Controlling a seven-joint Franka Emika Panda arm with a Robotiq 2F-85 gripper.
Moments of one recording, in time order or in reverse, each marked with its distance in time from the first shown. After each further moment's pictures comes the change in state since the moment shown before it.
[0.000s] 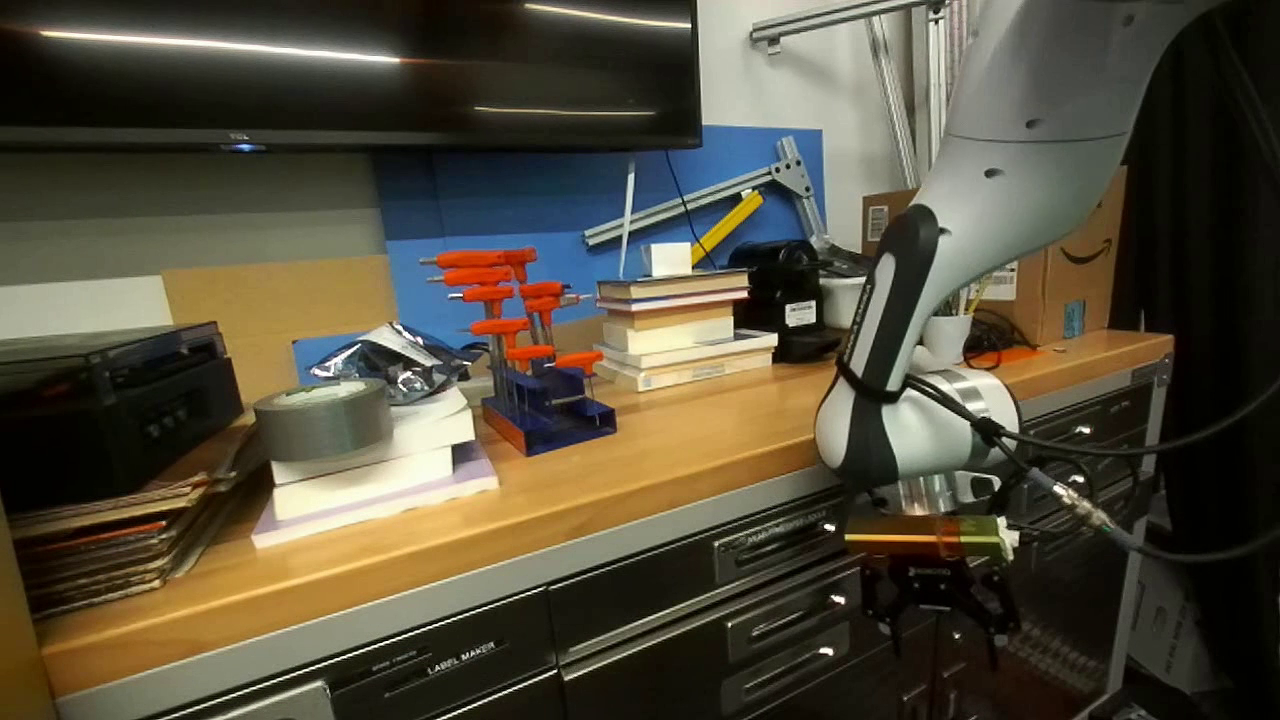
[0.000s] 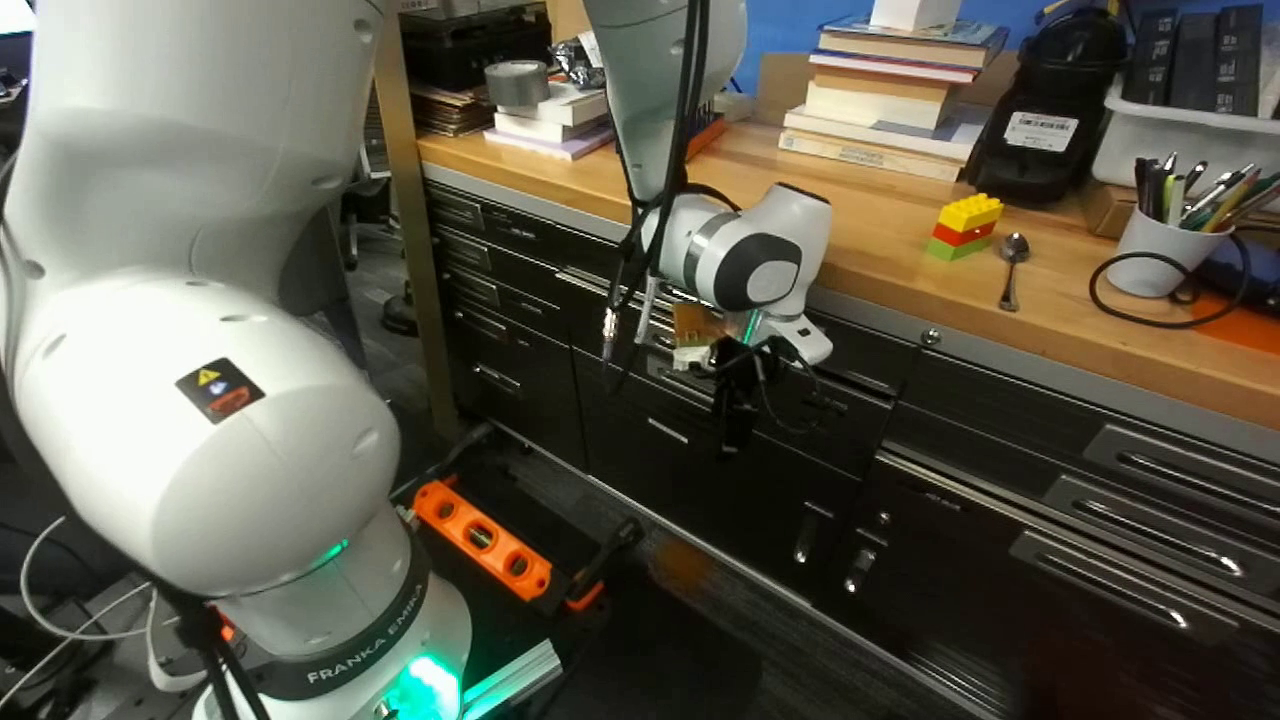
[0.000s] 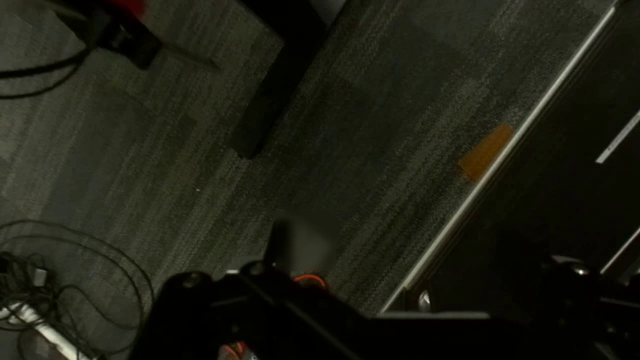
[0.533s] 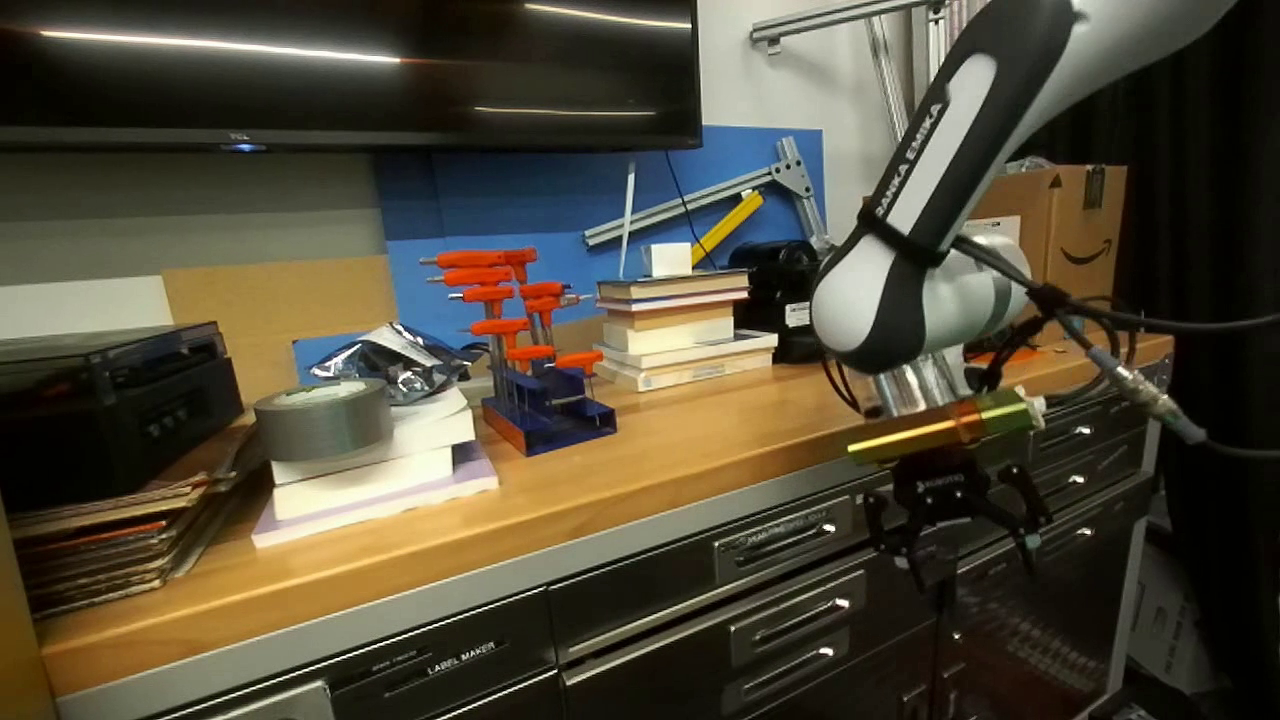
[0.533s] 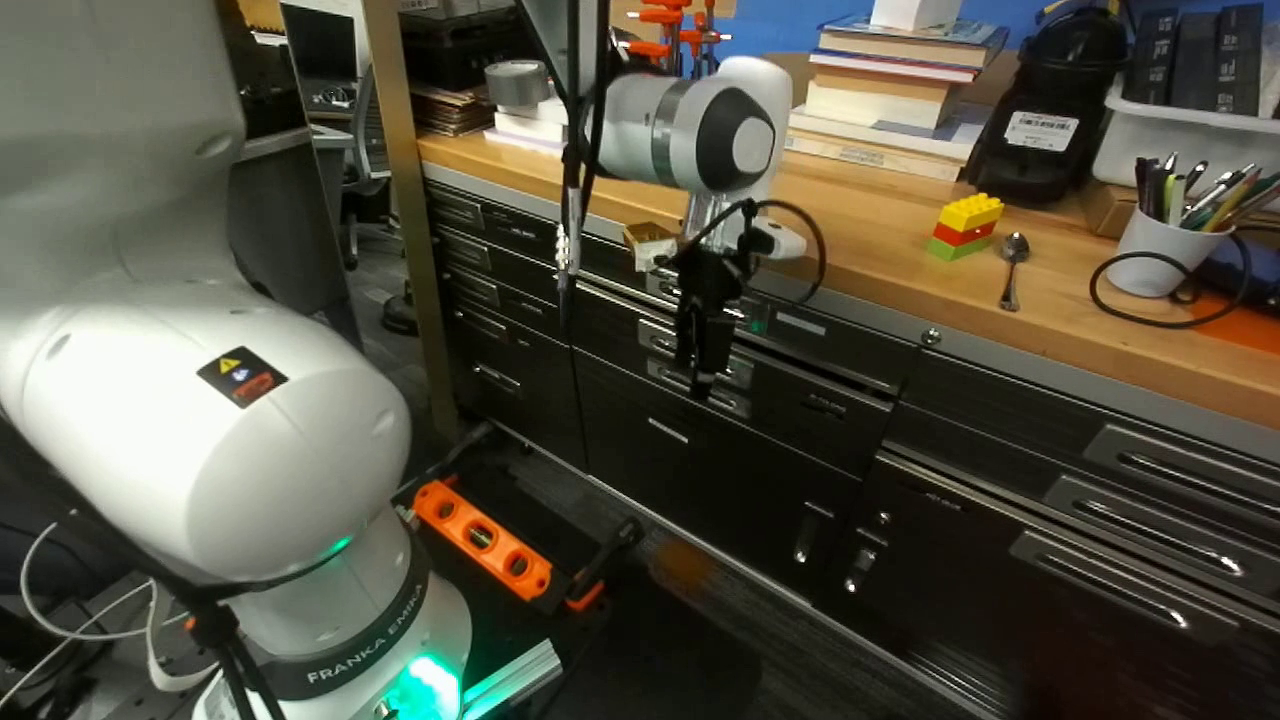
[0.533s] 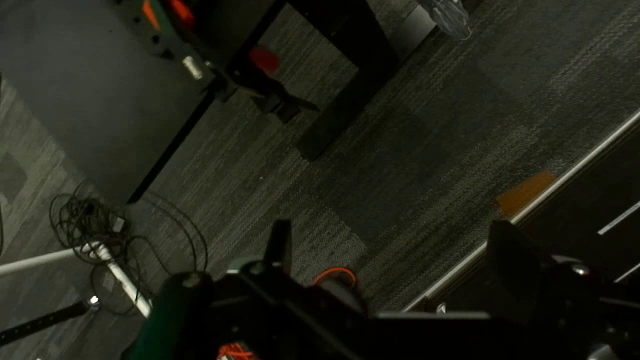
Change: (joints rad) arm 0.083 -0.379 -0.007 -0.127 -0.269 -0.328 0.114
